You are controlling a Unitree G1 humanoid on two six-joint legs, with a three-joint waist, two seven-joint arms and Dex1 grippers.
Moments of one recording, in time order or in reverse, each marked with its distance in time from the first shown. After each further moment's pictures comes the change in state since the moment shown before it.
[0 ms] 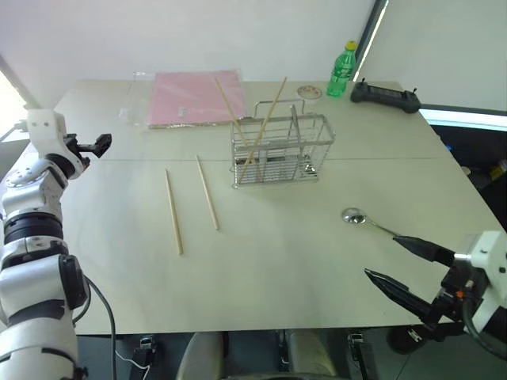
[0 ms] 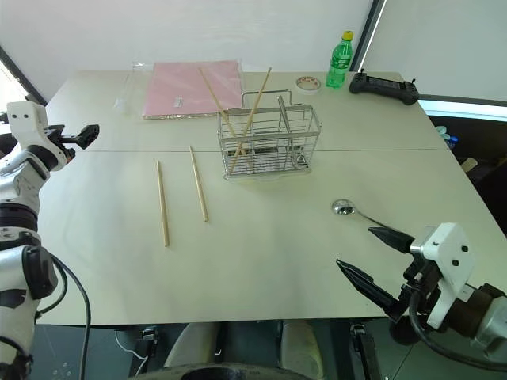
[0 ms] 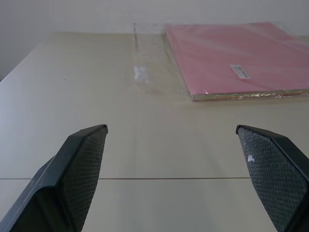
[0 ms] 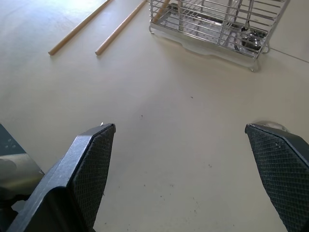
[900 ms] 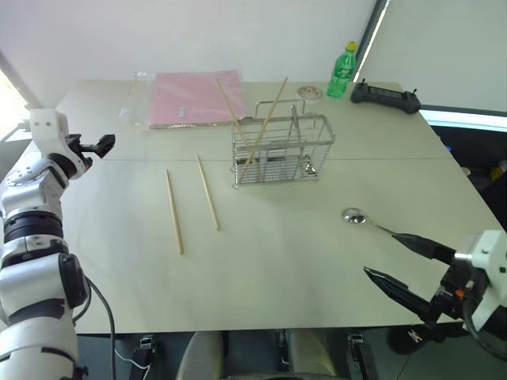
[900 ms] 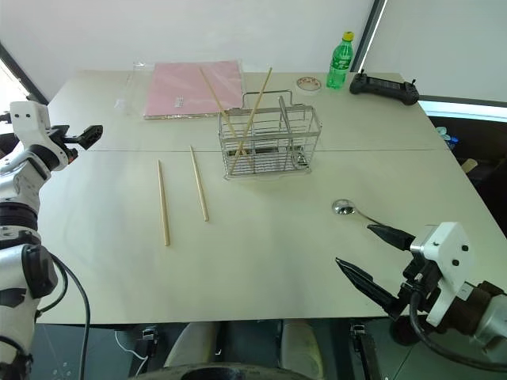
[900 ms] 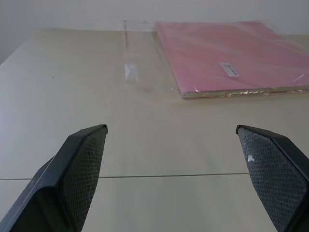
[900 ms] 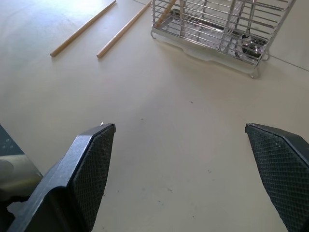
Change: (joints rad) left arm -0.006 0.000 0.000 -0.004 -0.002 0.023 -0.058; right arm -0.025 -0.006 0.023 0.035 -0.036 -0.037 0.024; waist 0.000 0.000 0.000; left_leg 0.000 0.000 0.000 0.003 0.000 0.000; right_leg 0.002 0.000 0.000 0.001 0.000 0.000
